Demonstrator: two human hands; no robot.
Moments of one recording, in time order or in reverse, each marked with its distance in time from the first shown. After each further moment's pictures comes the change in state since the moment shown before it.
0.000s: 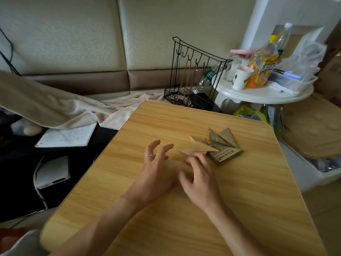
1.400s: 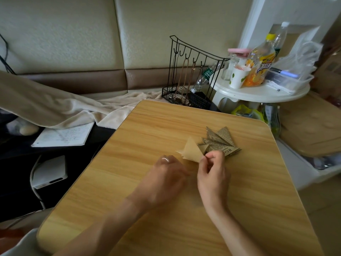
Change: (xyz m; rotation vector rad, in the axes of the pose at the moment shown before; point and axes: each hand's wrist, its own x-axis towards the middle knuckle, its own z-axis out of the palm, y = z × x) left_hand 0.002 0.012 0.013 0.108 -0.082 0.202; right_hand 0.003 0.003 -0.007 0.036 0.471 0.261
